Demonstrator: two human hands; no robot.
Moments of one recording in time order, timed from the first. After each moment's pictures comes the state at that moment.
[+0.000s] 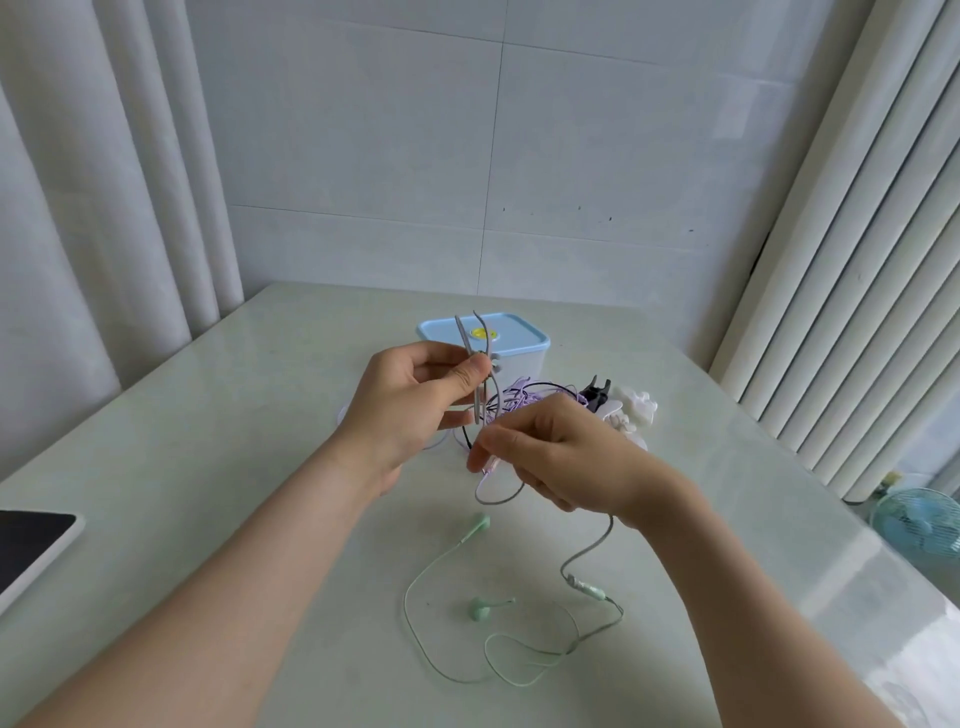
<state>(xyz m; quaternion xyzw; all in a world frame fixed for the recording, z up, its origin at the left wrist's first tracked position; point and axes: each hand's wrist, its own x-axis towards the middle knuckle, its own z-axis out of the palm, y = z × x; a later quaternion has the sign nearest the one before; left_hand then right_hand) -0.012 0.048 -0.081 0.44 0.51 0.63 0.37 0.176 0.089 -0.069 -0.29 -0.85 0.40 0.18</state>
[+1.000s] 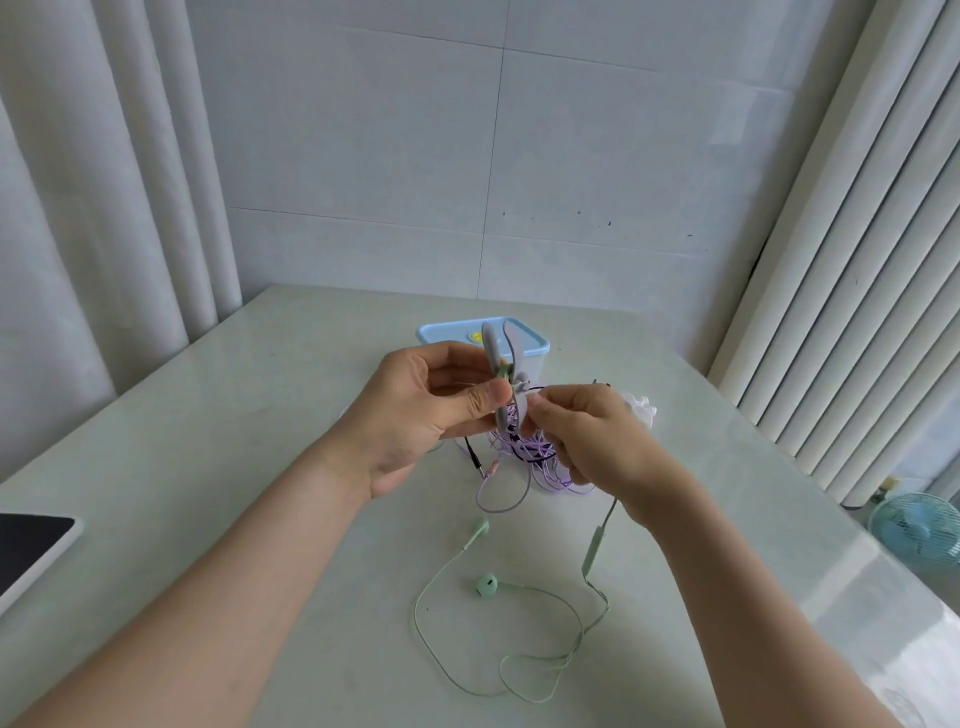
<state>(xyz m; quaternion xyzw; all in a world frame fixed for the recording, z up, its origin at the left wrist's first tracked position) -0.014 0.045 -0.078 0.49 0.42 0.62 0.45 0.180 0.106 -0.074 -0.41 -0.75 0.41 0.31</state>
